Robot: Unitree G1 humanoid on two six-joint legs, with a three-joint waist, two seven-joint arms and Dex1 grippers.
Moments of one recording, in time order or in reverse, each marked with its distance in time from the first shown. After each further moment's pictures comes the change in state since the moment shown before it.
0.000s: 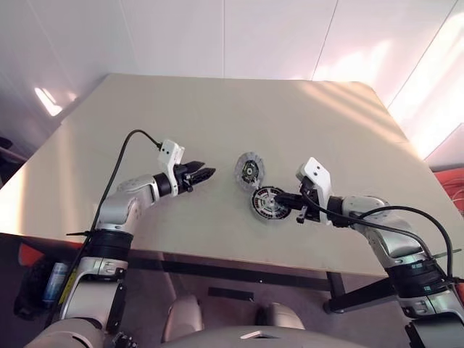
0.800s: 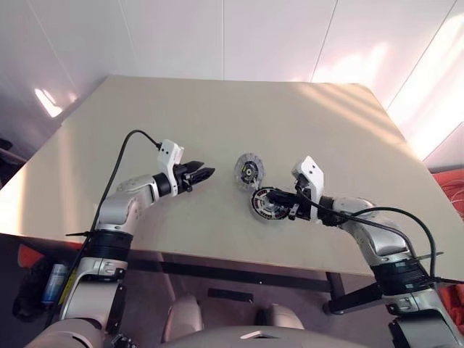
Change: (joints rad) left arm 0.002 0.000 0.001 -0.001 0.000 -0.005 0.008; right arm -0.031 0.143 -0.017 0.098 0.020 -0.051 -0.023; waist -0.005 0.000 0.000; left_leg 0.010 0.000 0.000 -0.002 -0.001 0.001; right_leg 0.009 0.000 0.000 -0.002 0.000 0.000
